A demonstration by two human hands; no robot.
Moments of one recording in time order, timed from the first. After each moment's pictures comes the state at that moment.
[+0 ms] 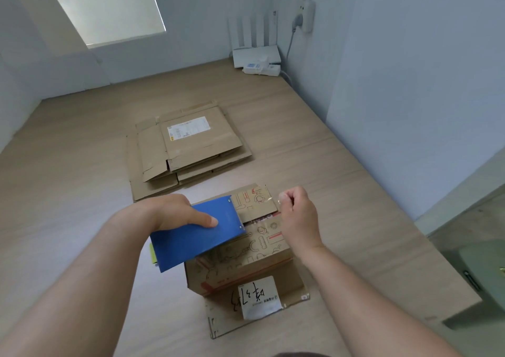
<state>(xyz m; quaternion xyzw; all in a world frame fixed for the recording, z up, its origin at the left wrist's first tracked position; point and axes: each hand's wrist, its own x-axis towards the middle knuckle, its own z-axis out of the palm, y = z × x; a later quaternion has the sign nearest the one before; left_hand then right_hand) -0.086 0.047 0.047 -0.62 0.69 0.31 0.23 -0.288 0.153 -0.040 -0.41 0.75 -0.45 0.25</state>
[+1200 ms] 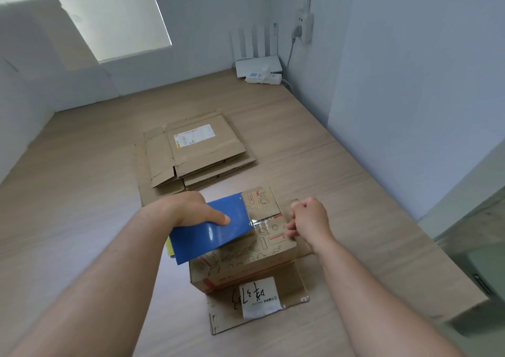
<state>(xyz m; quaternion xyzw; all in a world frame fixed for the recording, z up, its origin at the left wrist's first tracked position) -0.098 0.047 0.046 -0.61 0.70 0.30 0.21 -0.304 0.149 -0.042 -0.23 0.76 -0.45 0.42</state>
